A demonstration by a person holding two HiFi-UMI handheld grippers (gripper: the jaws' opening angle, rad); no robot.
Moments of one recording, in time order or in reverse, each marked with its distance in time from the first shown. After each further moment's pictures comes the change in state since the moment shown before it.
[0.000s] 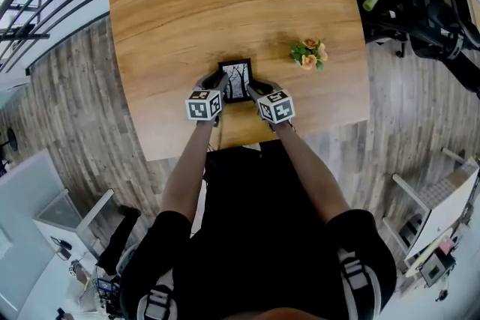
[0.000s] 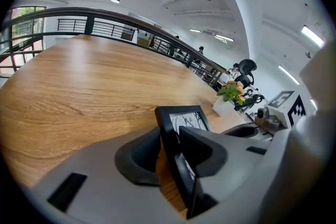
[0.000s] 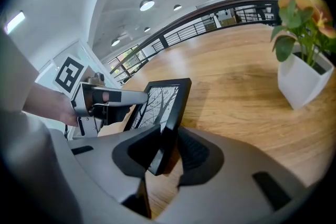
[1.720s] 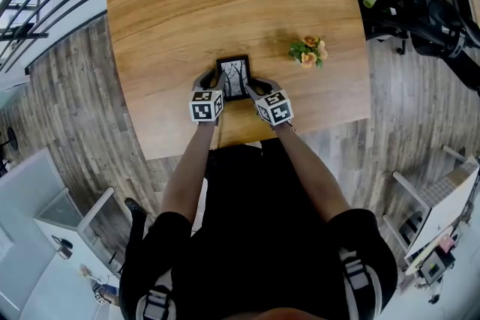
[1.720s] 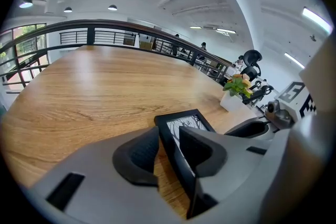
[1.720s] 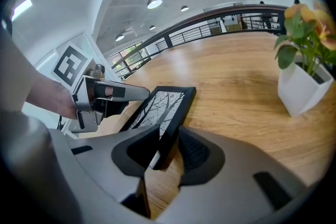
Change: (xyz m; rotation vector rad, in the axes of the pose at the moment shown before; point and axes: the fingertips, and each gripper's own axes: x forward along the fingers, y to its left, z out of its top) left arm -0.004 0.006 -0.001 0.078 -0.005 0.107; right arm -0.001 0.002 -0.004 -0.091 -0.004 -0.026
